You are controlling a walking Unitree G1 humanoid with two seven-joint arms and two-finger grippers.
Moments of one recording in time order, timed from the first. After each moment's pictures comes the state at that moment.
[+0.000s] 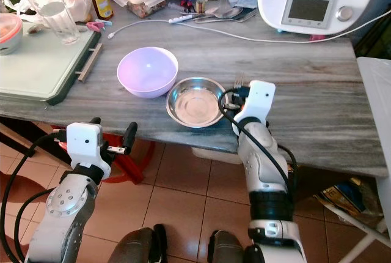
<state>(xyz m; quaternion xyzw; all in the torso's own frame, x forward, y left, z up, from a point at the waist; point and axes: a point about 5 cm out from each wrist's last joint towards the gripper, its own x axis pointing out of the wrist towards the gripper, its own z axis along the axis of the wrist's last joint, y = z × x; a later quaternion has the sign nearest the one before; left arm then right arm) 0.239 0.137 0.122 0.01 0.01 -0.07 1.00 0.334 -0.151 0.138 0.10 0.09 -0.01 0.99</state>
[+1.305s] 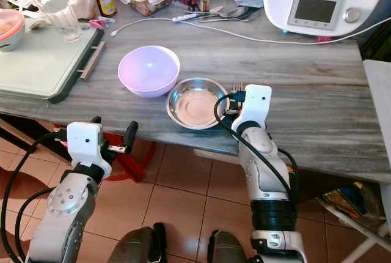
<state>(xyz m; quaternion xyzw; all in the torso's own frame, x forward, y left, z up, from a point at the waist) 0.239 0.136 0.124 0.01 0.01 -0.07 1.00 0.321 -0.151 0.132 0.06 0.10 0.00 0.99</state>
